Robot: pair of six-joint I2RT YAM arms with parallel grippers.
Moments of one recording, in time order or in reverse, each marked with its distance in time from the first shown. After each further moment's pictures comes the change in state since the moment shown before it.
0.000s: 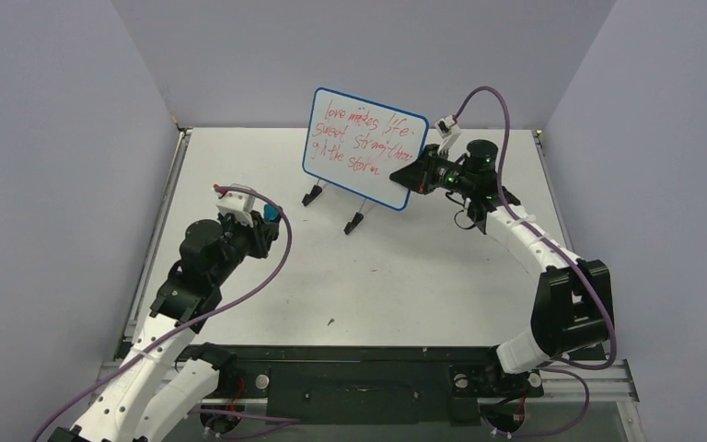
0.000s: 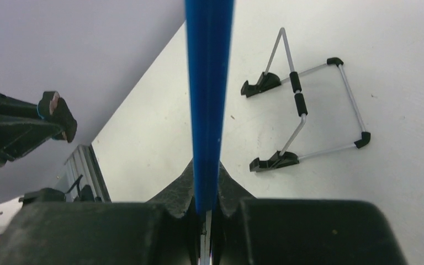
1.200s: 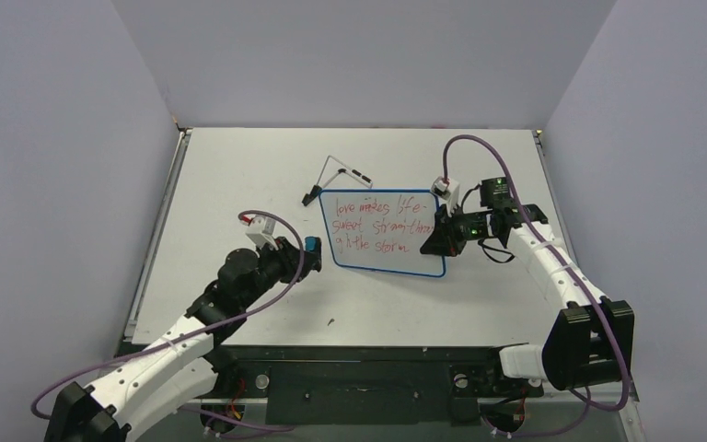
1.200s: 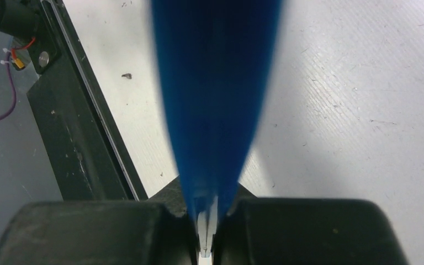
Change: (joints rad) left arm -0.220 -0.001 -0.328 0.359 0.036 -0.523; right arm -0.090 -0.208 -0.076 -0.973 -0.150 -0.896
